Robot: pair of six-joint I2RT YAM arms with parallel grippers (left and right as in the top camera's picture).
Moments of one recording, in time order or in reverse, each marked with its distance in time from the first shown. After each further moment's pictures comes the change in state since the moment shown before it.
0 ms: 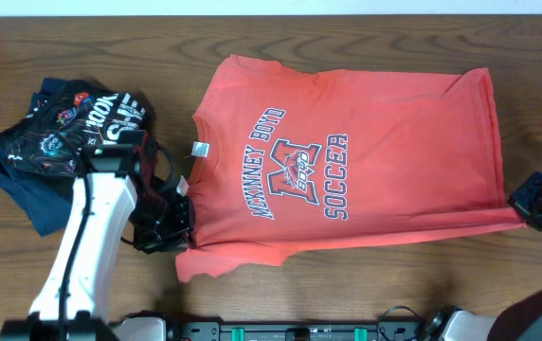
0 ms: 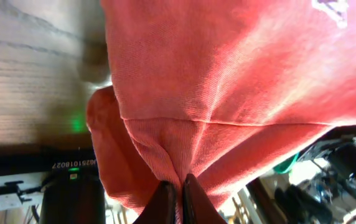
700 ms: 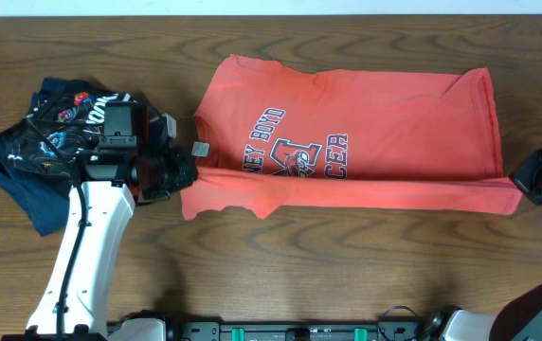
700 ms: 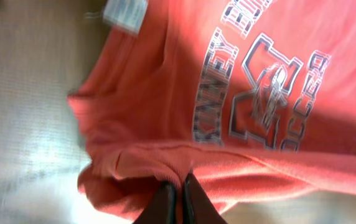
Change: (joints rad) left arm -0.001 -0.034 -0.001 0.582 0.001 -0.182; right arm 0.003 0.047 -0.012 0.269 -0.161 -0.021
